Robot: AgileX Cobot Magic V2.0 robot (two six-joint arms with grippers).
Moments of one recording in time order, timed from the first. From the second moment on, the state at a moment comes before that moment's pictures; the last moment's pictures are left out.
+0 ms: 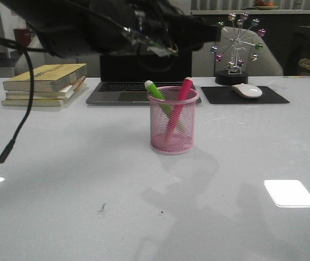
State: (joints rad) left arm -0.73 1.97 -1.31 -0.27 -0.57 0.14; right arm 0.00 0.47 -0.67 -0.01 0.89 -0.09
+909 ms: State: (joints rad) left arm -0.20 0.80 -0.83 -0.26 0.00 0.25; right arm 0.00 0.47 -0.67 -0.01 0.89 -0.09
